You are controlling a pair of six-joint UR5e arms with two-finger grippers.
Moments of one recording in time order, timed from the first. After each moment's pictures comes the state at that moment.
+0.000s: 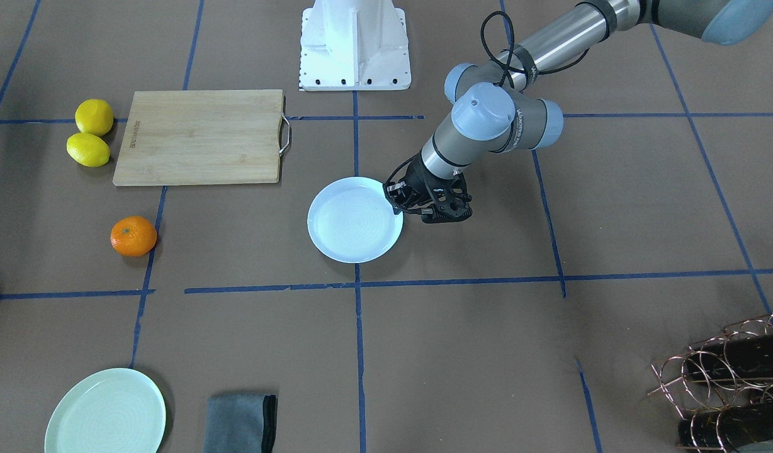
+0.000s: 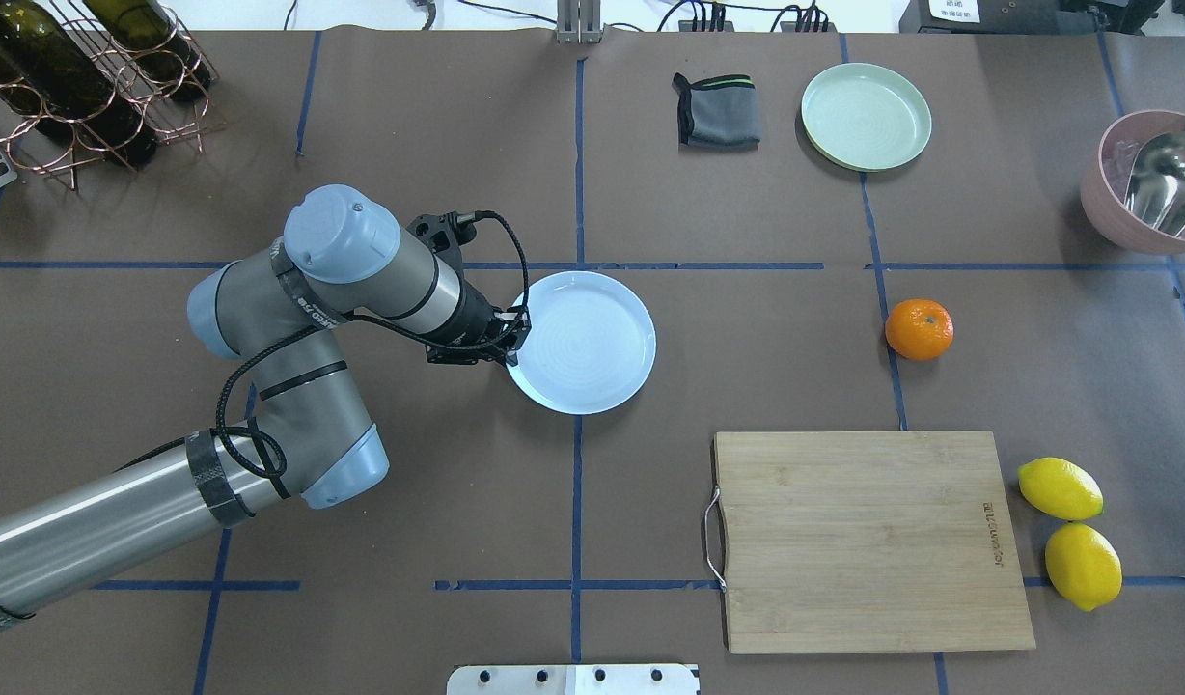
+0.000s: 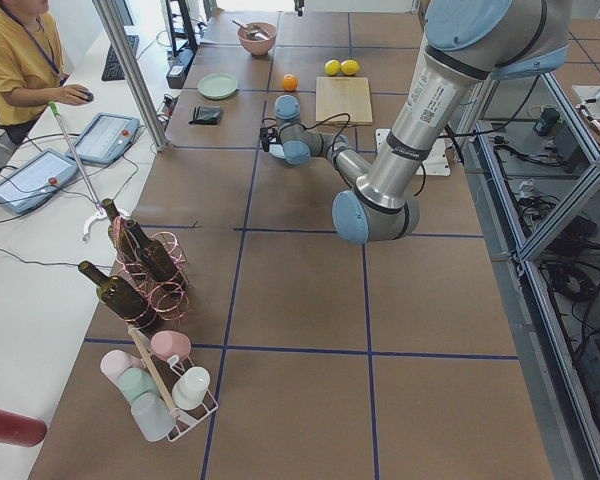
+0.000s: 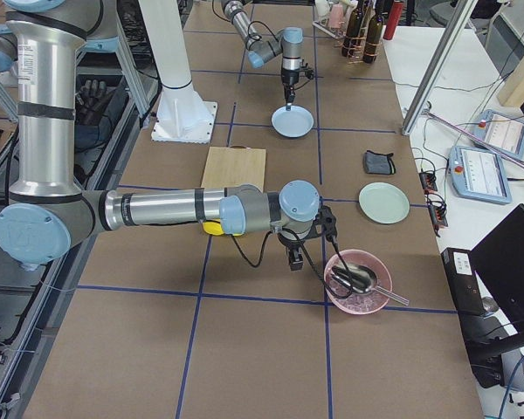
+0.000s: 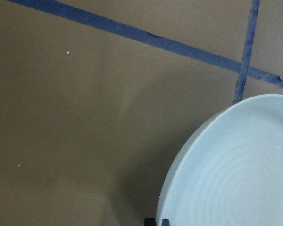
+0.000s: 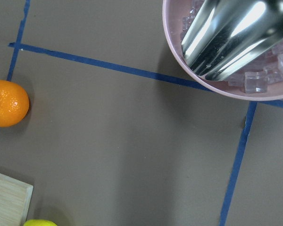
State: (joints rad) left arm -0.59 -2.21 -1.44 -2.14 -2.08 -1.49; right arm 1.46 -1.65 1.75 -1.52 2.50 -0.06
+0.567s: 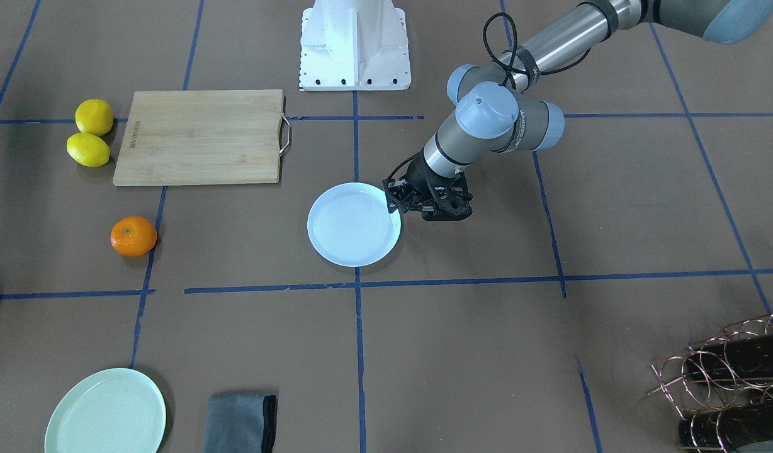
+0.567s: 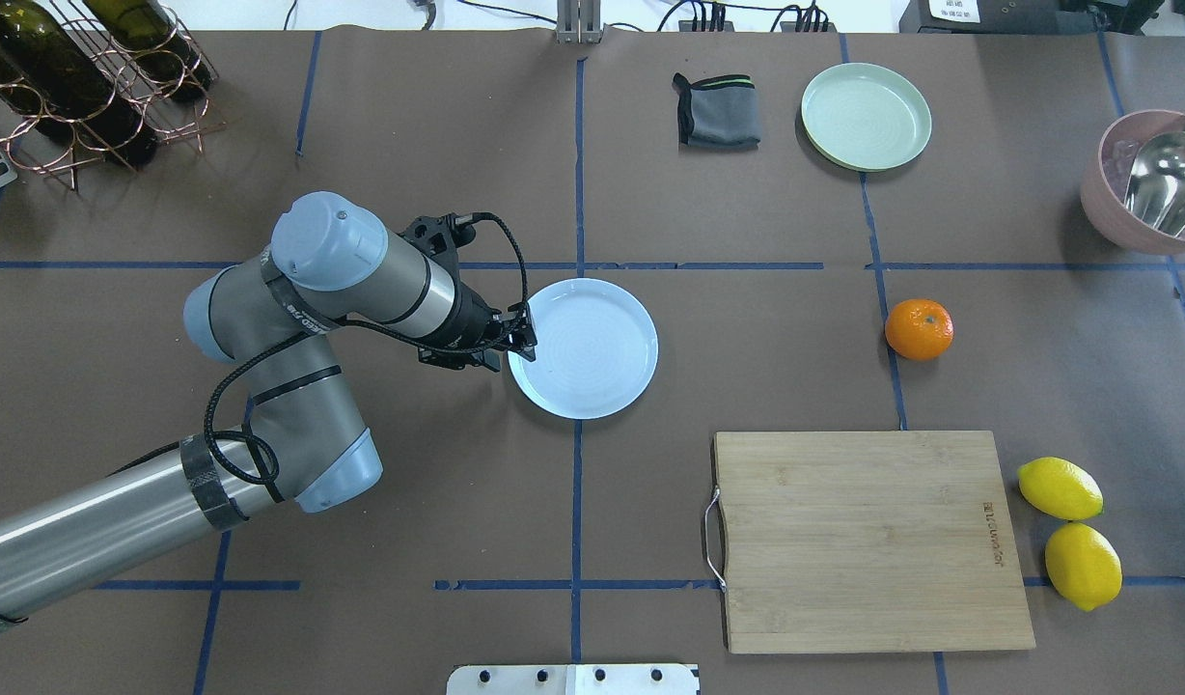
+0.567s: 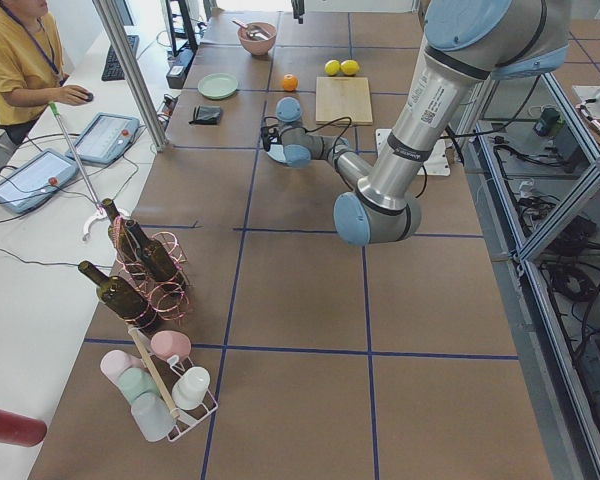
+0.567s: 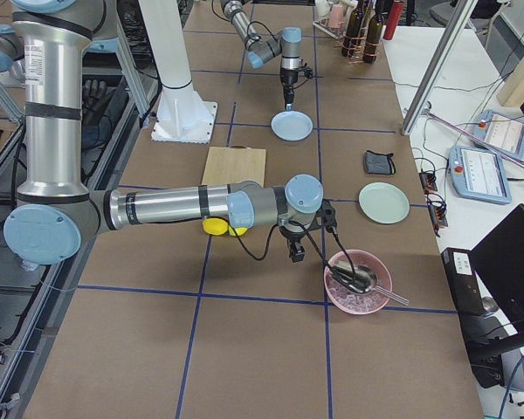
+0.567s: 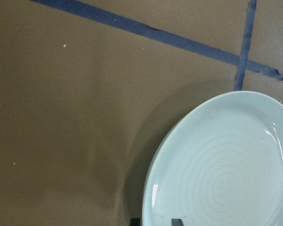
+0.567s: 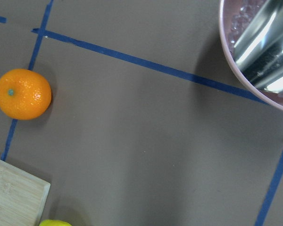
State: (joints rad) left arm -0.59 -2.19 -1.44 -2.24 -2.08 -1.49; right arm 1.38 -1.62 1.76 -1.51 2.51 -0.05
